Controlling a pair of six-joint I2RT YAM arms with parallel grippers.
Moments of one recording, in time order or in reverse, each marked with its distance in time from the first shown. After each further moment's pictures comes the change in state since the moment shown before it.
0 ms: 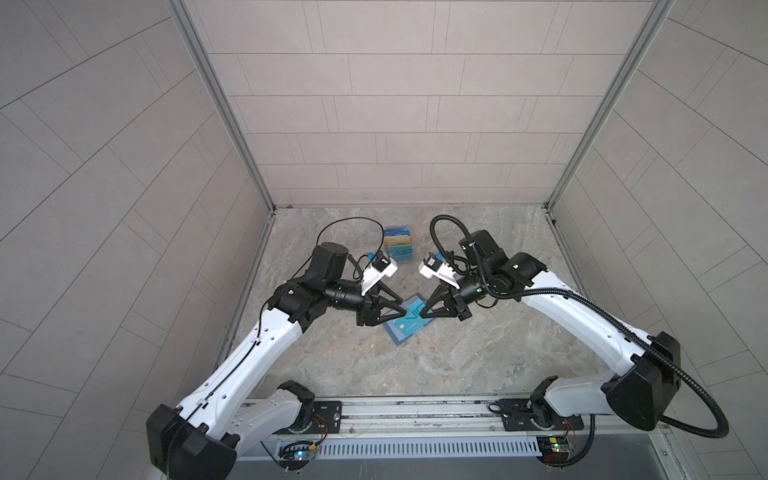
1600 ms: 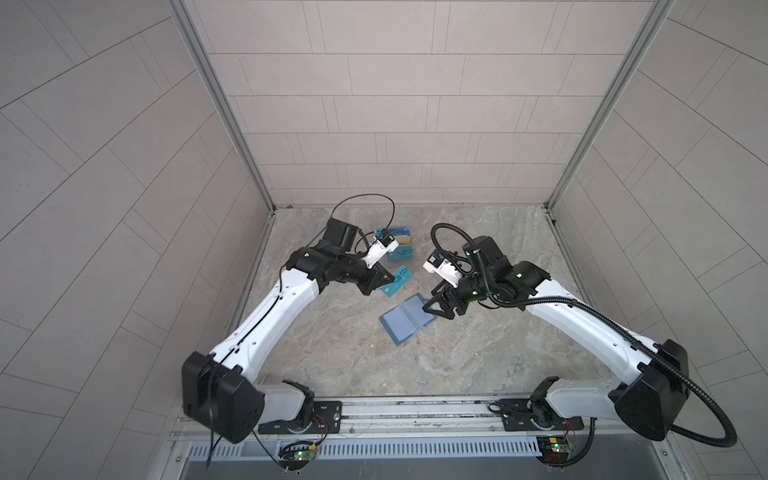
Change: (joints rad) left arm 0.066 0.331 0.298 -0.200 -0.440 0.149; right arm 0.008 -0.079 -0.103 0.120 0.531 0.171
